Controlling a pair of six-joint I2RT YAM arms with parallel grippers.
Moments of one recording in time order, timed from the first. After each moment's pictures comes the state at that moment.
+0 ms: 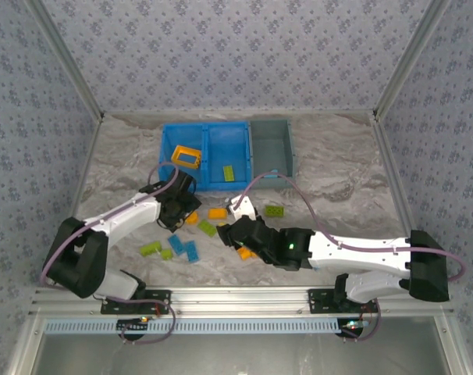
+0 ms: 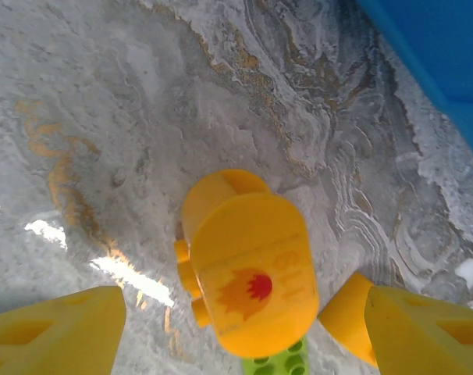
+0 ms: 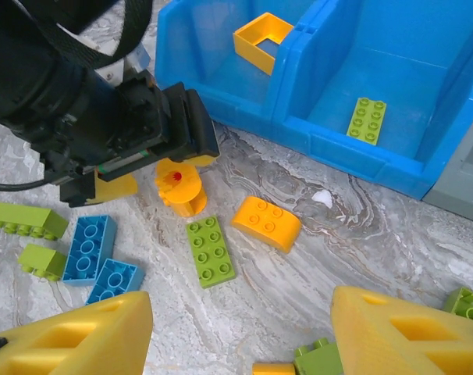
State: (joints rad) left arm -0.52 1.43 0.81 -0.60 -0.06 -1.27; right arm 1.30 1.25 0.88 -0.27 0.56 0.49
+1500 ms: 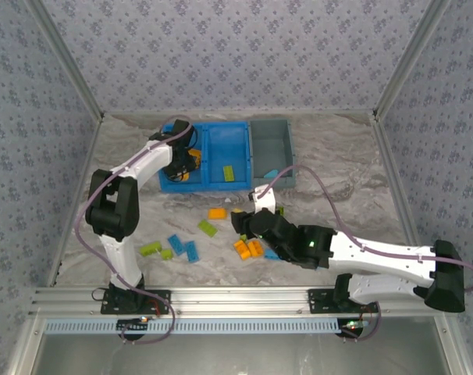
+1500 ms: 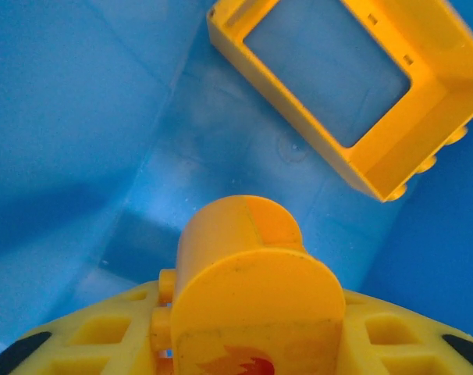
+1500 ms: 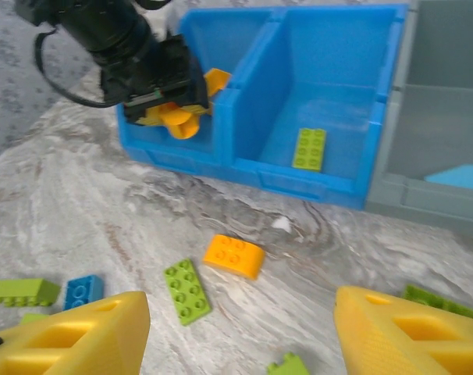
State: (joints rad) left arm -0.35 1.92 1.49 -0.83 -0.17 -0.79; right arm 1.24 1.09 0.84 -0.32 0.63 0.60
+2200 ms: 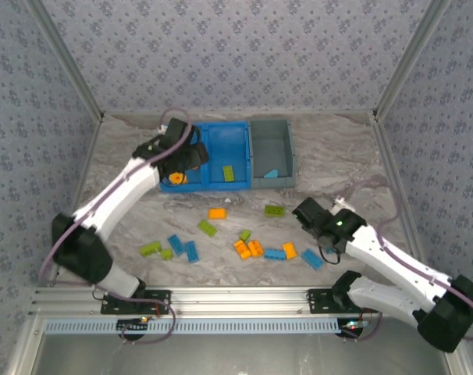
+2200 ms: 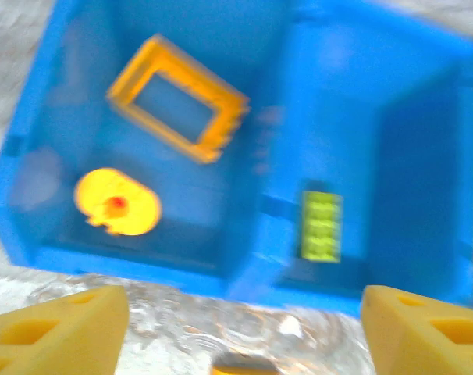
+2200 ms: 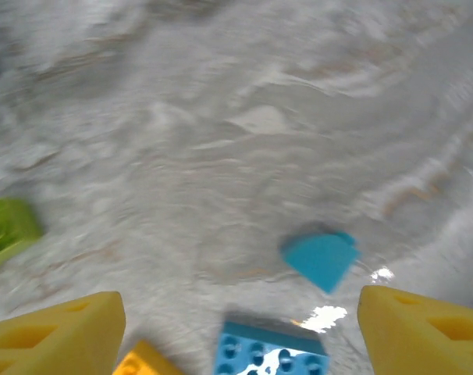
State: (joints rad) left arm -0.56 1.47 1.36 -0.74 -0.22 -0.71; right arm 0.69 0.94 0.74 -1.15 0.48 1.31
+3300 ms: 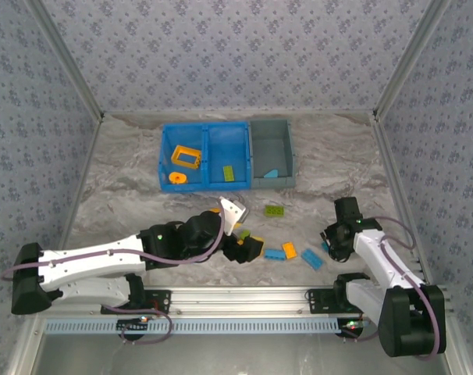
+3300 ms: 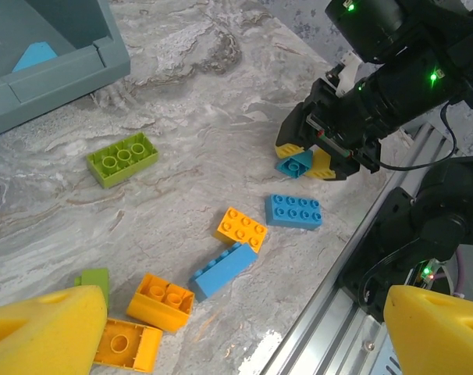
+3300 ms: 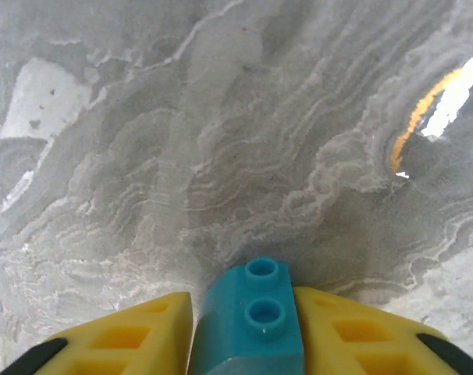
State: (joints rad) left arm -1.29 1.08 0.84 -0.29 -0.16 -0.53; right arm 0.06 0.99 0.45 -0.78 -0.05 1.21
